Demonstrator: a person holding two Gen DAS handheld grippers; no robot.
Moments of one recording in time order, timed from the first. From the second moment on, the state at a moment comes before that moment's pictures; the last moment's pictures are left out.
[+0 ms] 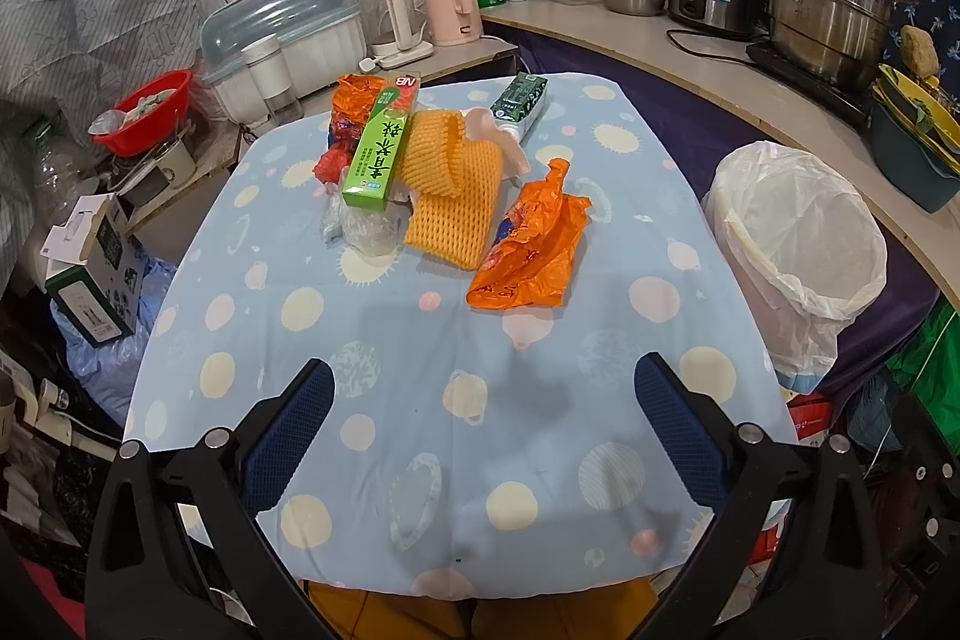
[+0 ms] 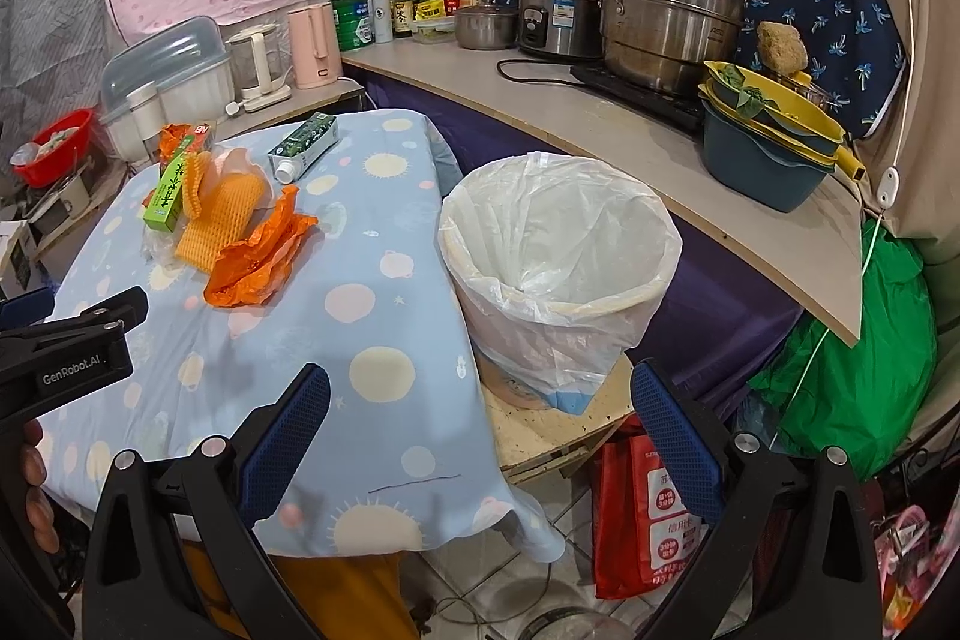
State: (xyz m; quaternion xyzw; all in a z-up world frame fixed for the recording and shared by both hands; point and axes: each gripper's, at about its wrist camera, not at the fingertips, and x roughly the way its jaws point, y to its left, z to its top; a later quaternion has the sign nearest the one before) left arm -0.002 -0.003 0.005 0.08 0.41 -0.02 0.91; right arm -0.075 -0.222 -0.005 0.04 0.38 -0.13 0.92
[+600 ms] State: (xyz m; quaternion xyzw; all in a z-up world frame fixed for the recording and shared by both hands) left arm -0.008 -0.005 0.004 0.08 0.41 -0.02 0.91; right arm -0.075 -0.220 -0.006 0.04 0.38 -0.13 0.92
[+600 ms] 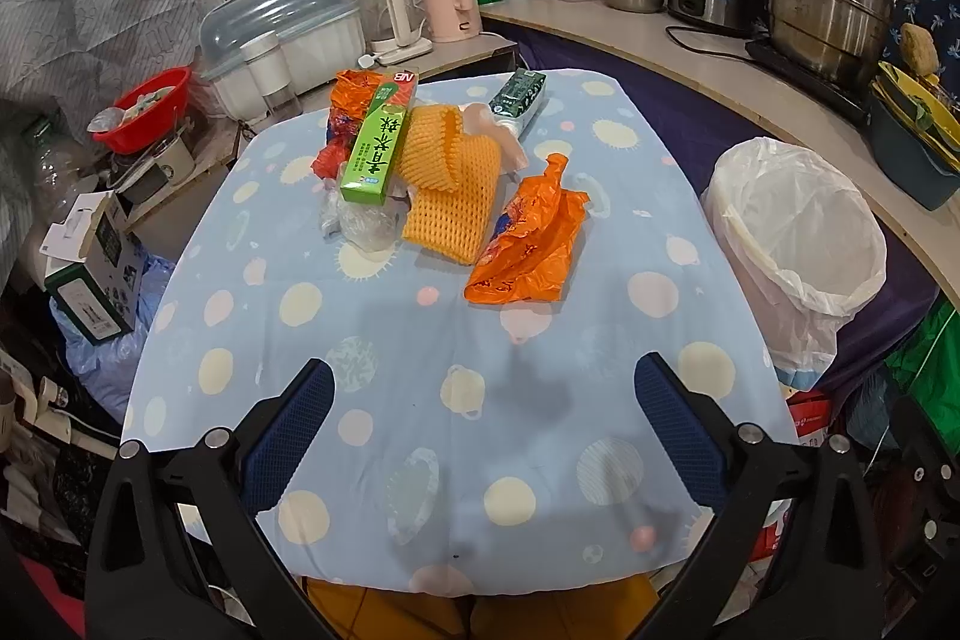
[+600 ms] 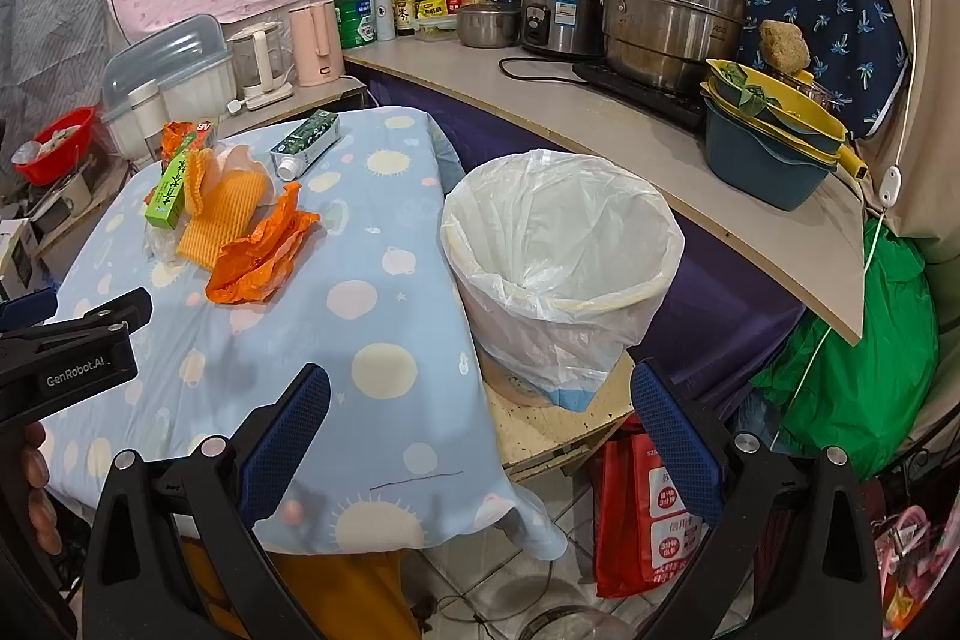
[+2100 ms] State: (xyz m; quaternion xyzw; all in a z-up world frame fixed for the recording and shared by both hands) left arm -0.014 -0.004 0.004 0.08 0.41 -0.02 0.91; right arm -0.070 -0.218 -0.009 0.04 0.38 -0.12 0.92
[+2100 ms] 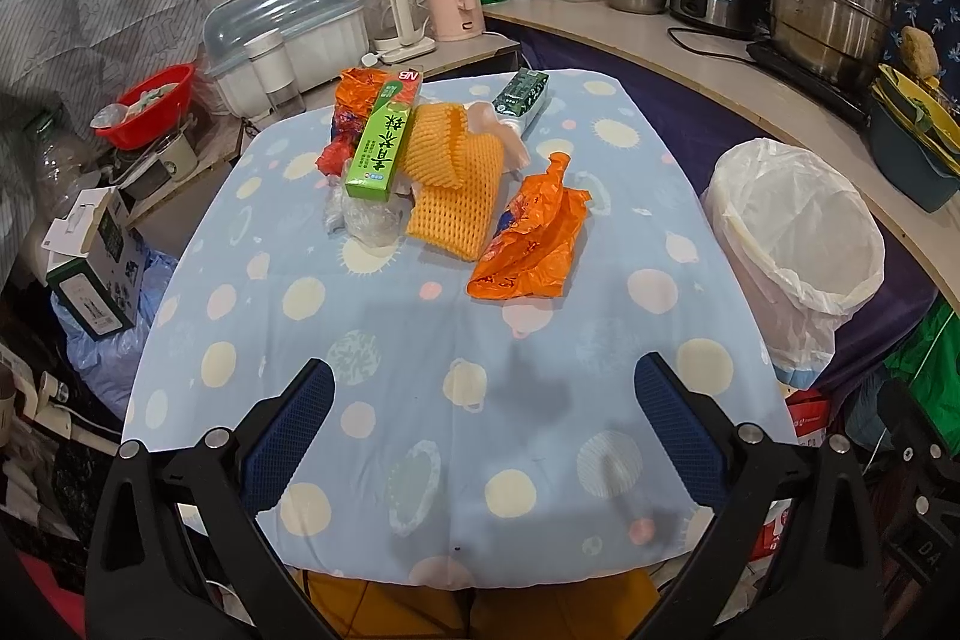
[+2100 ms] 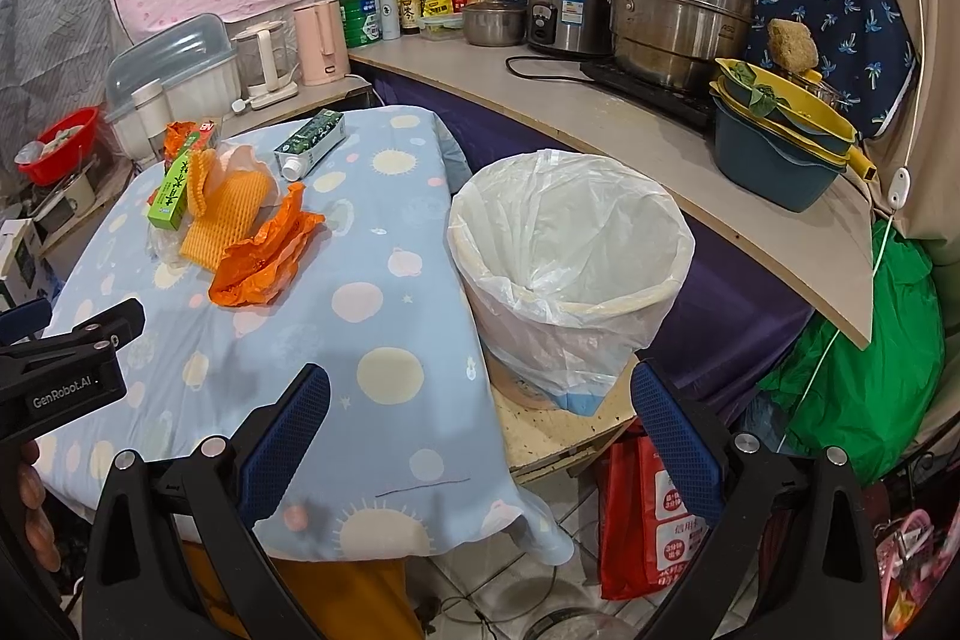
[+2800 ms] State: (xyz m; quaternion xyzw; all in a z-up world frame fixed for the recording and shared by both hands) left arm -0.003 0.002 0.001 0.07 0.42 -0.02 0.90; right arm -0.061 -0.214 -0.009 0.04 0.39 -0.12 0.91
